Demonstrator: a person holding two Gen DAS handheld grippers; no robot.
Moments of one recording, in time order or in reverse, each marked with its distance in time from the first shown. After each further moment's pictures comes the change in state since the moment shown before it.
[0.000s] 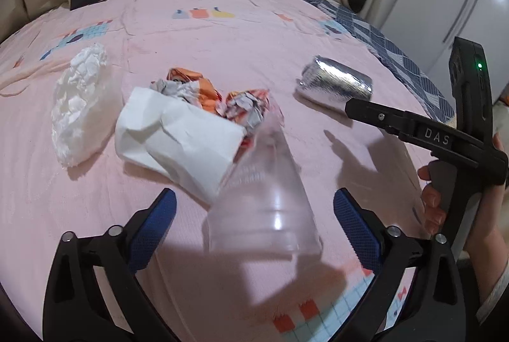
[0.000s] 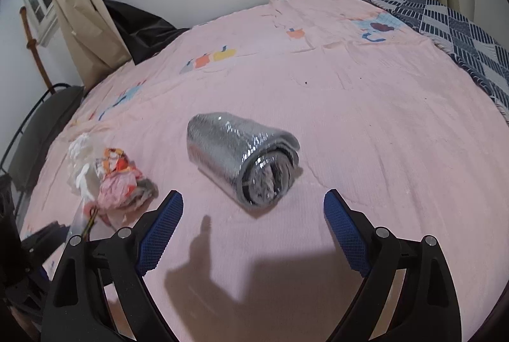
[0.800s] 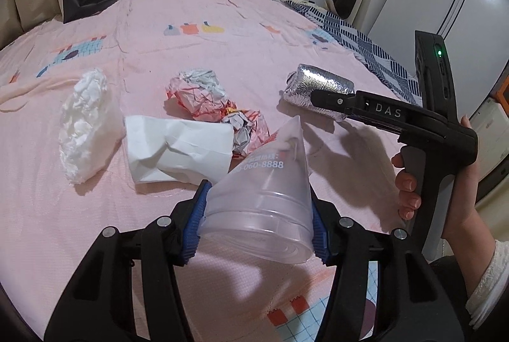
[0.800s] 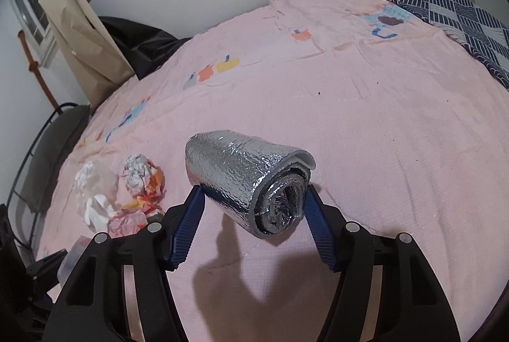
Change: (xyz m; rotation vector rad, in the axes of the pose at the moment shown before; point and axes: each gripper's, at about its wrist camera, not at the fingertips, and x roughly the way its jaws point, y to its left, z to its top) left arm -0.020 0.002 0.004 0.047 -0.043 -0.045; right arm 0.015 0.000 0.015 0.071 -0.017 0.063
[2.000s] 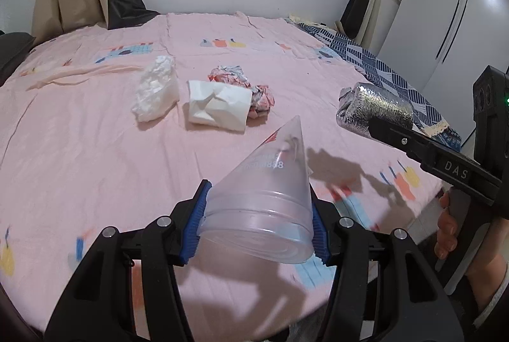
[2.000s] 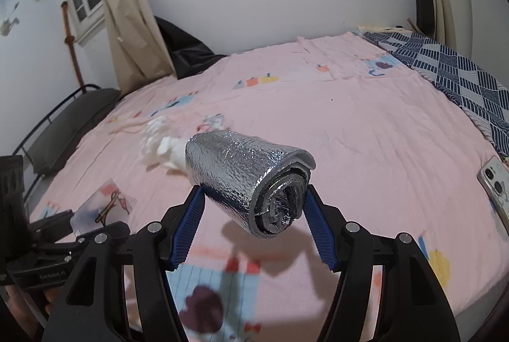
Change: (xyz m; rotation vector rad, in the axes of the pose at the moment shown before) left arm -0.091 -0.011 -0.081 -0.033 -0.116 0.092; right arm -0.136 0.059 -0.108 -0.186 -0.150 -0.015
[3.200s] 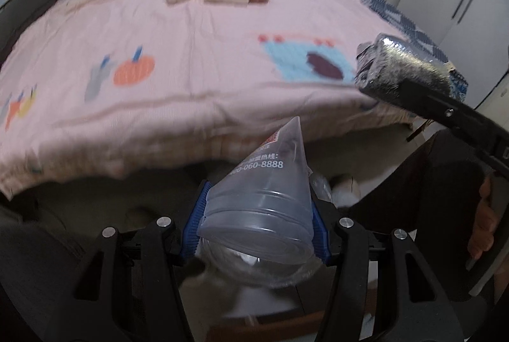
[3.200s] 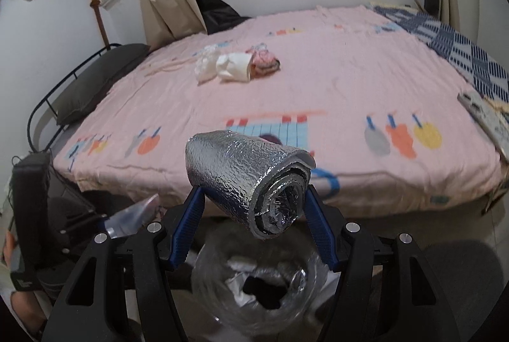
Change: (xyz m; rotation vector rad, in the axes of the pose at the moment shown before) left arm -0.056 -0.035 -0.136 -0.059 0.246 0.109; right arm -0.107 0.059 -0.118 -0.047 0.151 0.034
